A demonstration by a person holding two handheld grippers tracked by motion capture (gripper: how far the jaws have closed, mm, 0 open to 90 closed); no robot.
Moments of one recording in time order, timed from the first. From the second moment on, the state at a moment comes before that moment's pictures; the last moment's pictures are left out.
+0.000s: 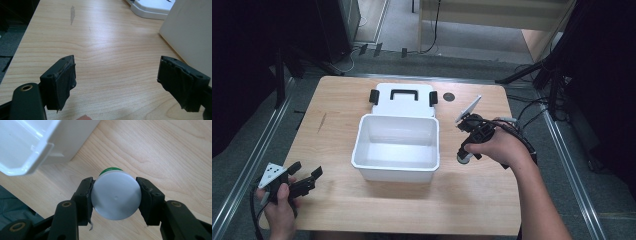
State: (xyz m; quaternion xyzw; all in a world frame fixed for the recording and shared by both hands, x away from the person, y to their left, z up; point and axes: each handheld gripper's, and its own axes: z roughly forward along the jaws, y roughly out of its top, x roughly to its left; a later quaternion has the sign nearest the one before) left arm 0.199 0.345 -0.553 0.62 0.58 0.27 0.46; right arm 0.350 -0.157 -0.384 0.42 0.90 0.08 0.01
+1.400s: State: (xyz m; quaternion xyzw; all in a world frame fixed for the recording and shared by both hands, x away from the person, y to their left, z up) left arm 0.200 0.345 -0.553 0.61 0.58 0.26 0.46; right arm 0.366 -0.069 -0.335 0.35 0.93 0.10 0.03
